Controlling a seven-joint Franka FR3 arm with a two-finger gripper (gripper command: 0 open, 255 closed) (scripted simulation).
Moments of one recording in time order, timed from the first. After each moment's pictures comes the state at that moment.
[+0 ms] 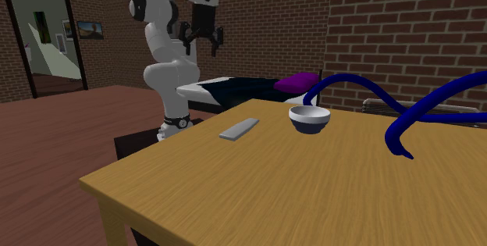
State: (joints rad) arm 0.00 -0.75 0.02 -2.32 -0.05 1.43 0.14
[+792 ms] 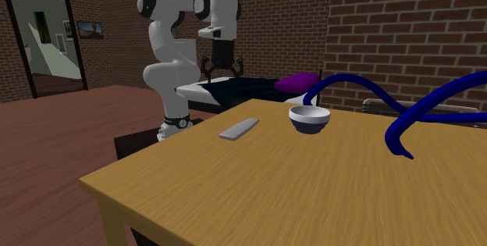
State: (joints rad) arm -0.09 -0.71 0.22 -2.56 0.14 1.78 0.68
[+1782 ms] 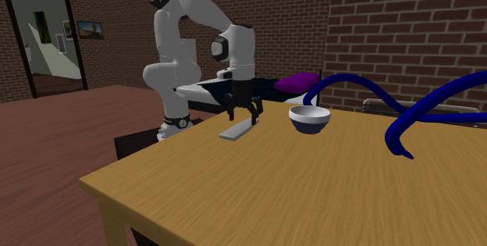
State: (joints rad) arm -0.23 -0.37 0.47 -2.66 0.22 2.33 1.27
